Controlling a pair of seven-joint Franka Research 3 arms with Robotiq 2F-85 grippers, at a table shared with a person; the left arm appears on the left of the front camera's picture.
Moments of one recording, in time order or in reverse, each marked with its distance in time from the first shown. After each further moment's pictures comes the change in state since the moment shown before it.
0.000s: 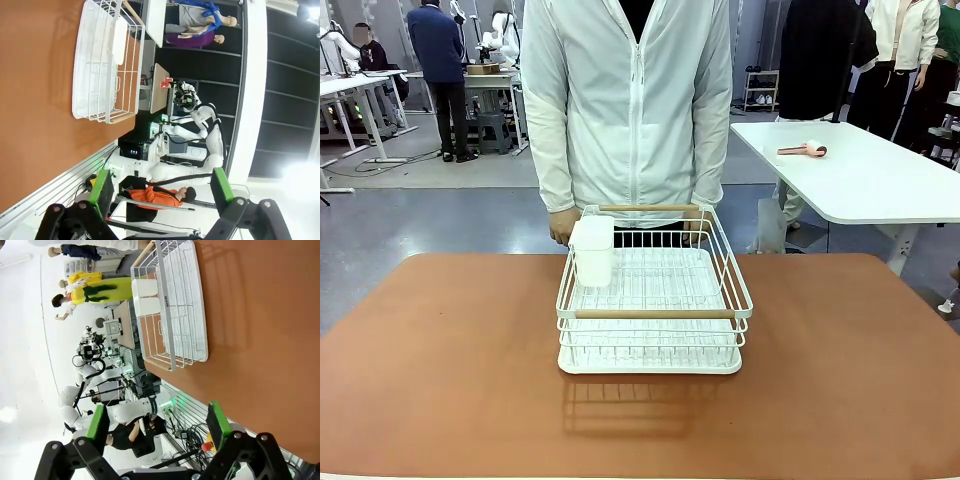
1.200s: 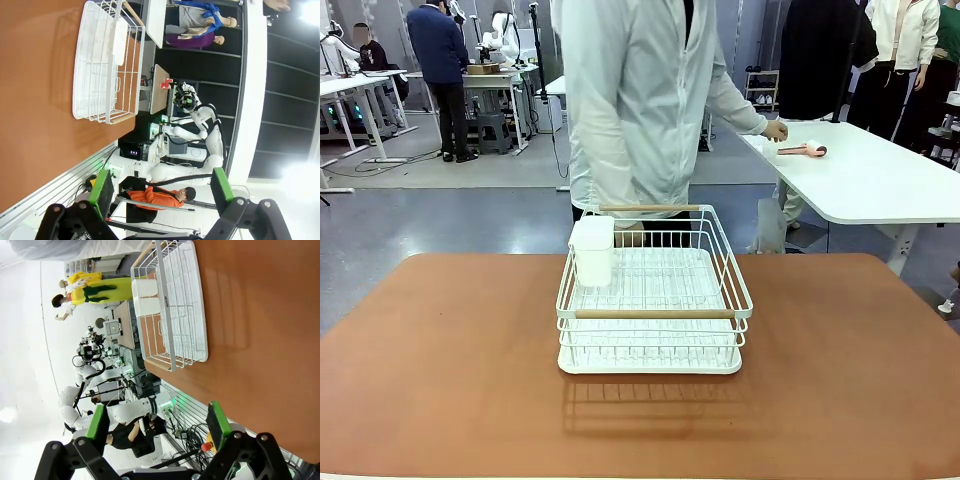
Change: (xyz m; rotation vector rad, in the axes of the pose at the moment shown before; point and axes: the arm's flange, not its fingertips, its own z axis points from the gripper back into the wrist) left arm 0.000 0.000 0.001 0.000 -0.003 0.001; right arm 0.000 0.000 0.000 0.000 0.000 0.000
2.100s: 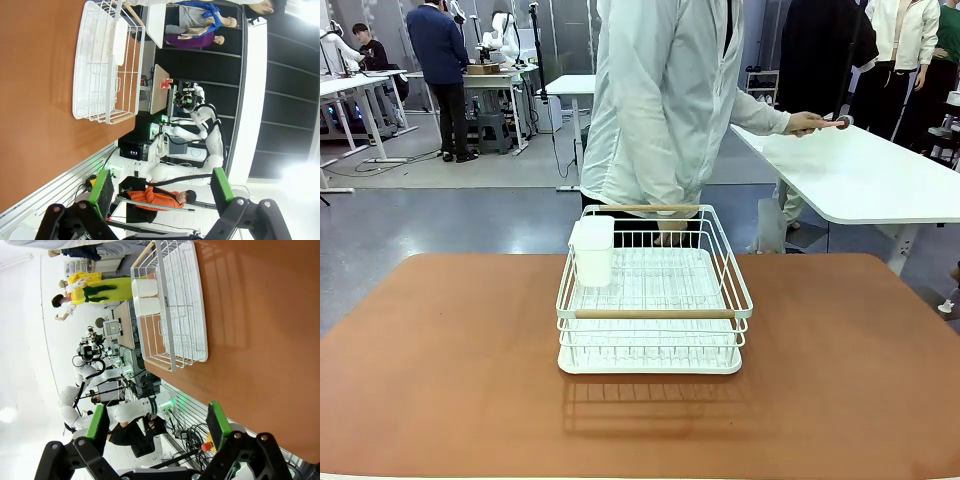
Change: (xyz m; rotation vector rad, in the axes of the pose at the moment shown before) left arm 0.000 0.000 0.000 0.000 0.000 0.000; right arm 0.000 0.000 0.000 0.000 0.000 0.000
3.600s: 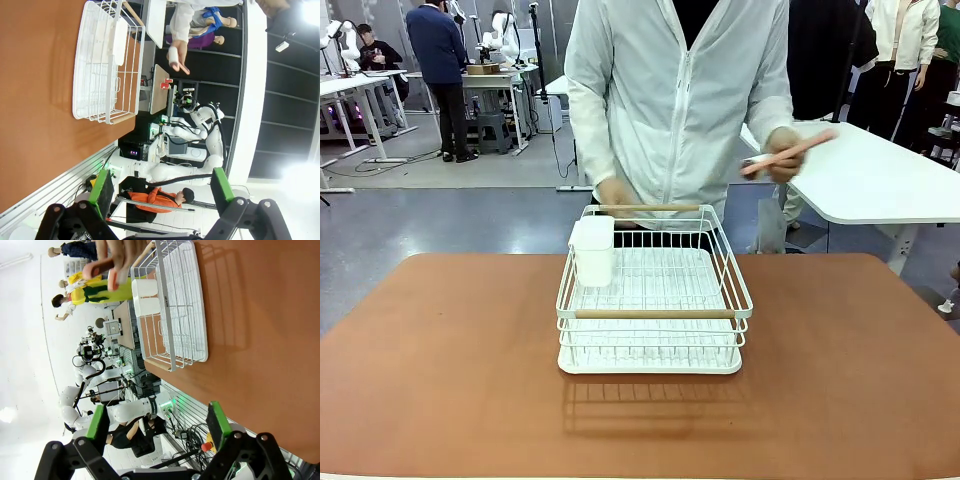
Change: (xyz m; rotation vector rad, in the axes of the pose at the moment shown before) left arm 0.000 0.000 0.000 0.000 0.000 0.000; right arm 0.000 0.000 0.000 0.000 0.000 0.000
